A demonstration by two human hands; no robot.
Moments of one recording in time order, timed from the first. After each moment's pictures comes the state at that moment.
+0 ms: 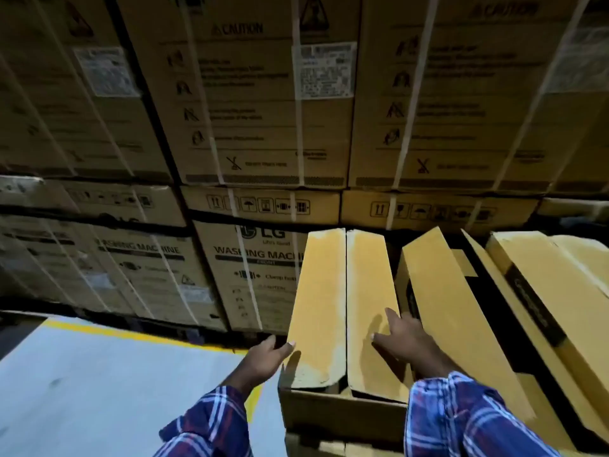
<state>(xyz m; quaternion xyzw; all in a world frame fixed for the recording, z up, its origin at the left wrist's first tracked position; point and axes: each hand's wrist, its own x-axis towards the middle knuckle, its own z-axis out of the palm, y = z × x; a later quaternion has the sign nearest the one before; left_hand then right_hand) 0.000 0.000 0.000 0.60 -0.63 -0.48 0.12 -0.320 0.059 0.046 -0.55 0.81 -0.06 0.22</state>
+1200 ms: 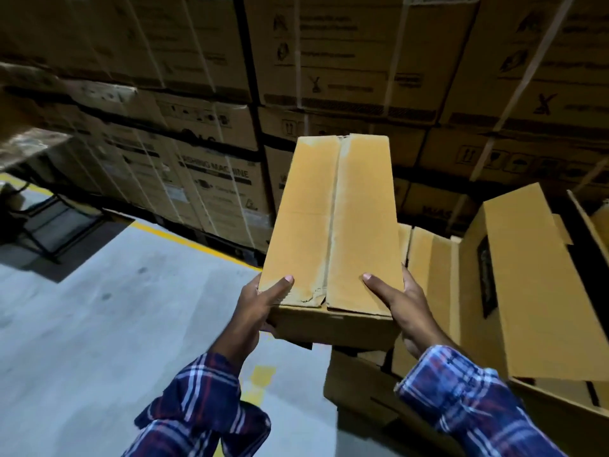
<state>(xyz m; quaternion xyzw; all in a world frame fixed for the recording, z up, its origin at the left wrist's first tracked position) 0.105 0.123 0.060 0.61 -0.37 -0.56 0.42 -0.161 0.124 0.057 -0.38 0.62 -0.47 0.50</state>
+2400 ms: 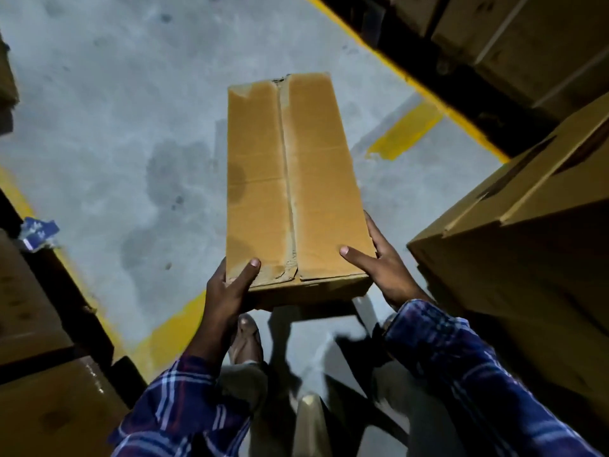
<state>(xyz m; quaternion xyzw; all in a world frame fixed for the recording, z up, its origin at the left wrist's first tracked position) 0.301 0.383 -0.457 0.75 -0.05 -0.46 0.46 0.072 0.218 -0.482 -0.51 0.51 -0.13 0.68</state>
